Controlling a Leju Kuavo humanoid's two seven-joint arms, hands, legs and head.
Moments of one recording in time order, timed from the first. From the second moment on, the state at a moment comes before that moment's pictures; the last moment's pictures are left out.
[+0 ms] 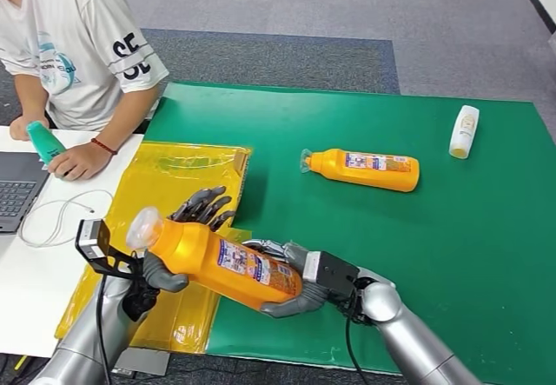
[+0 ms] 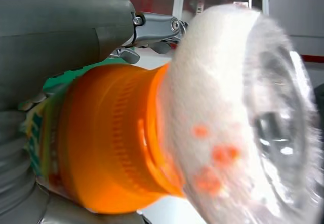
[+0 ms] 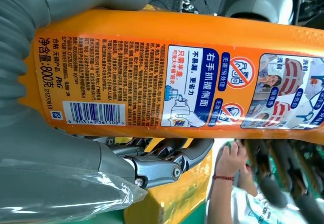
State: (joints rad) left arm -0.27 0.04 -0.25 -1.18 0.21 -1.06 -0.70; right arm -0.36 -0.02 0.65 -1.21 -0.03 0.44 -0.39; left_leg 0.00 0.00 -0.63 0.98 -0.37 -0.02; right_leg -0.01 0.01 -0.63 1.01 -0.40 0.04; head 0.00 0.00
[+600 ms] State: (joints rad) left arm -0.31 -0.01 -0.25 -1.11 0.22 -1.09 -0.70; right arm -0.40 0.00 0.68 -1.20 -0.12 0.48 -0.37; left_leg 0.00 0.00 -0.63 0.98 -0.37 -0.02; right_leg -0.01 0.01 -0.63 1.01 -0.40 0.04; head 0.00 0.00
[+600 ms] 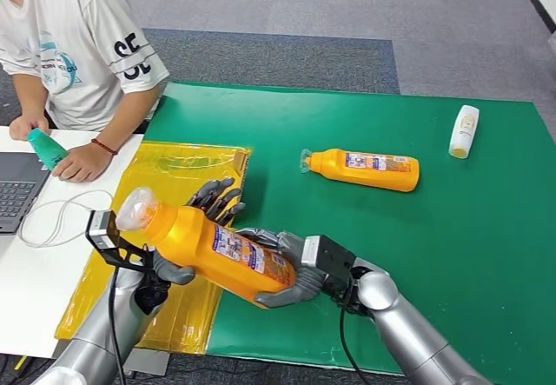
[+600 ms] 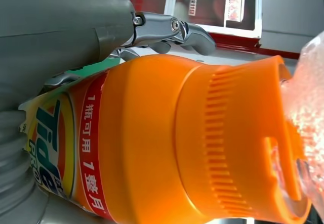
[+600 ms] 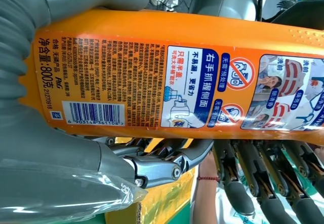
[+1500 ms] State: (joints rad) left arm -0.29 -0.01 -0.24 -1.08 0.19 -0.97 -0.70; right arm -0.37 0.03 0.72 -1.23 0.18 0.22 -0.33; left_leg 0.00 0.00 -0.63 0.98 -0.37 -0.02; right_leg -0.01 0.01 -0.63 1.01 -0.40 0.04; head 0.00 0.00
